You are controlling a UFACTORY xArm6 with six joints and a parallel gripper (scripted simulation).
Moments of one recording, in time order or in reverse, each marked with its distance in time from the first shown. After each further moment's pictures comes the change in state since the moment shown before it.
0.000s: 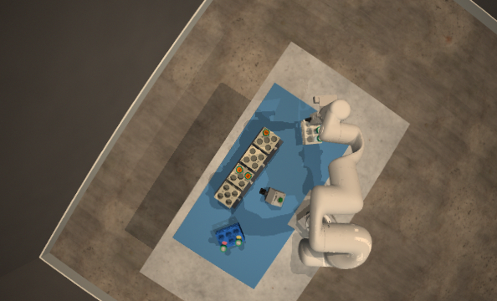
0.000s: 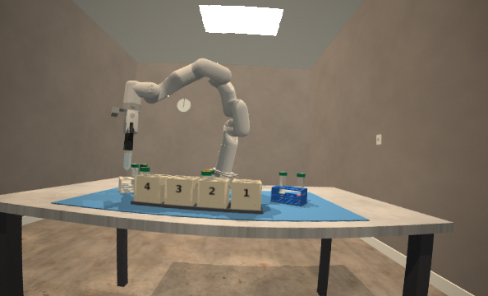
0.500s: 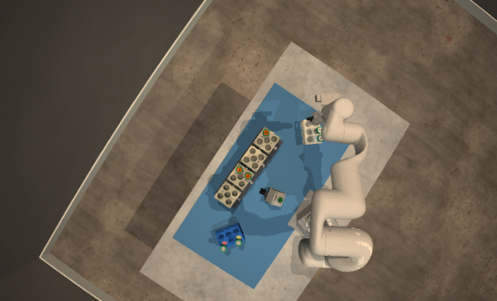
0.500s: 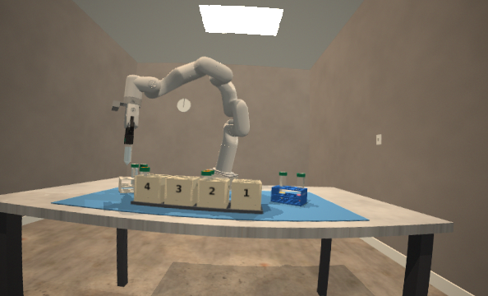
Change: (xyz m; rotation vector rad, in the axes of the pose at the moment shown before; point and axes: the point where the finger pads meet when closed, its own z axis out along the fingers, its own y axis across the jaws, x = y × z) arm 0.000 0.000 -0.026 0.000 0.000 0.000
